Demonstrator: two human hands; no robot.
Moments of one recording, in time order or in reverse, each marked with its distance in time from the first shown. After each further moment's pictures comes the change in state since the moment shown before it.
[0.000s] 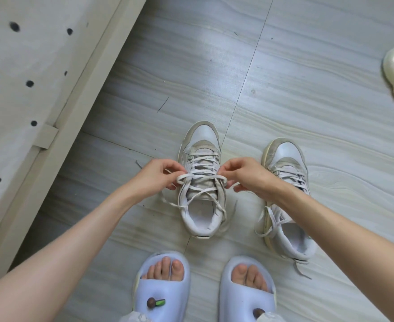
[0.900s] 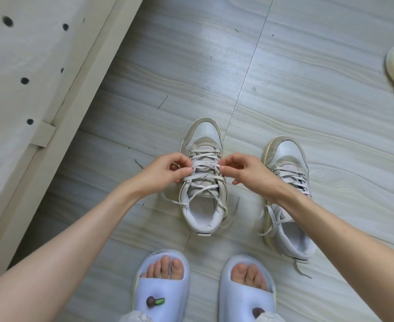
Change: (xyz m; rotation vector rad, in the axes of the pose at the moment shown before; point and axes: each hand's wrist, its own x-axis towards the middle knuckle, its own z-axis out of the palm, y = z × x) left_hand 0.005 0.007 0.006 0.003 -0.098 0.120; right_hand -0.001 0.006 -0.002 -0.017 0.039 -0.154
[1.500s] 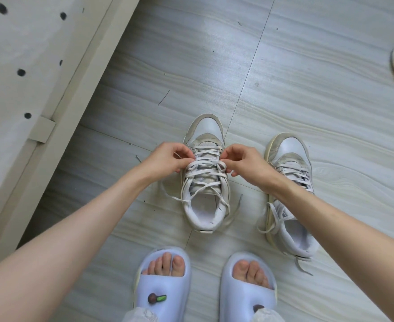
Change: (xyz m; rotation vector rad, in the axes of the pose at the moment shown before) left_hand 0.023 -0.001 -0.004 0.089 0.078 -0.028; right_hand 0.018 0.002 0.003 -0.050 0.060 -0.010
